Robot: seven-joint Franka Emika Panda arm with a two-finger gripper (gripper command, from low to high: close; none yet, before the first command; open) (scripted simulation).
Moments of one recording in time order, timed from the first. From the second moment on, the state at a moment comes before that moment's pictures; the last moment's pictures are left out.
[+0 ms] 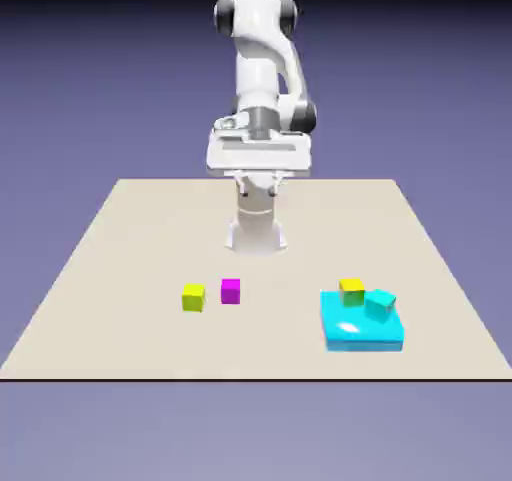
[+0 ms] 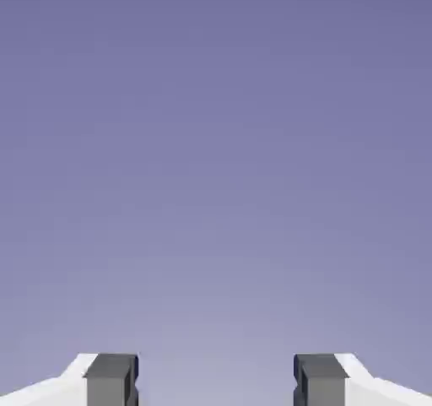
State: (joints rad) arm 0.02 -0.53 -0.04 -2.81 0.05 2.98 0.75
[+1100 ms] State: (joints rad) arm 0.15 0.39 -0.65 -2.70 1.13 2.09 0.80
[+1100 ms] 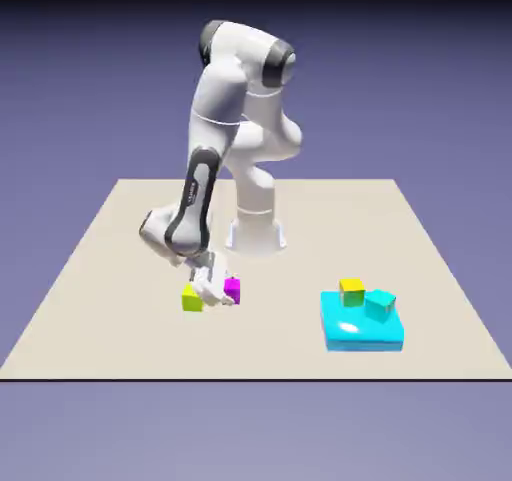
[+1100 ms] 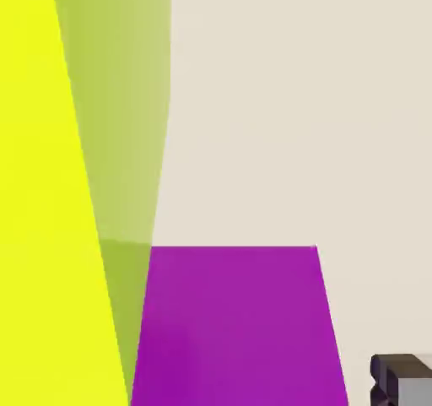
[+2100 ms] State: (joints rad) arm 0.99 -0.06 -0.44 -2.62 1.84 2.74 1.61
